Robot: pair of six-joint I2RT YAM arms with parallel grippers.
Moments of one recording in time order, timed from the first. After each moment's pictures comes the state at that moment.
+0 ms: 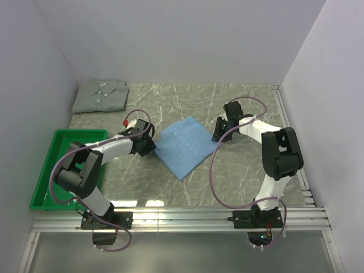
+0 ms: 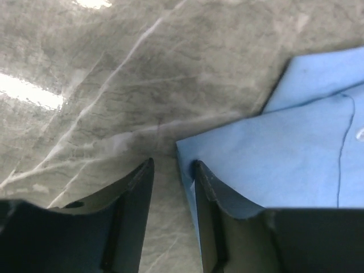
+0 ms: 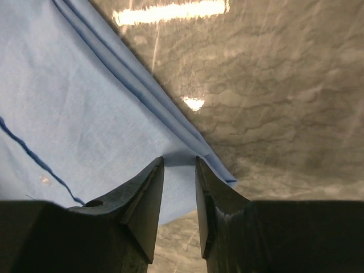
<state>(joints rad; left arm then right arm) -0.45 1.61 0.86 -0.27 -0.20 -0.99 0.24 1.80 1.14 -0.39 -0.19 0.44</state>
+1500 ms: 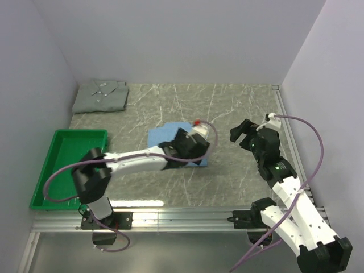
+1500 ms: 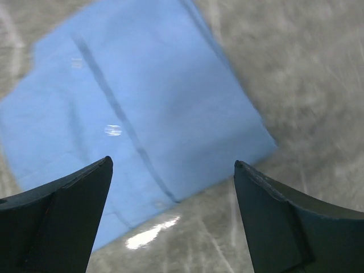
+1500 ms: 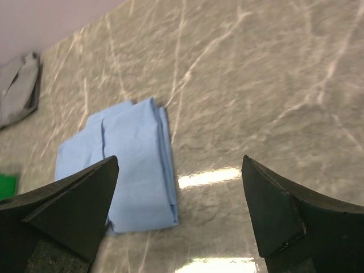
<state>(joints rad) -1.06 1.66 1.19 -0.31 -0.54 -0.34 0.28 0.76 0.67 -0.29 0.19 0.59</state>
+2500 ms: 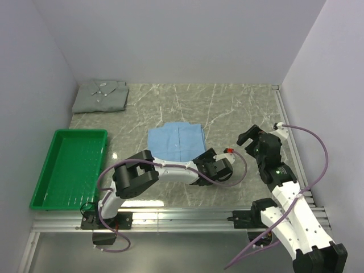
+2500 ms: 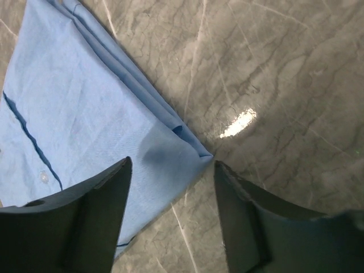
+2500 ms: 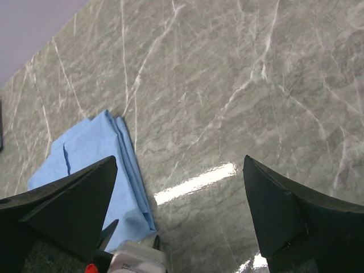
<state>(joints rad) -1.26 2.08 1.40 -0.27 -0.71 -0.06 0.21 0.69 0.57 -0.35 0.30 0.70</state>
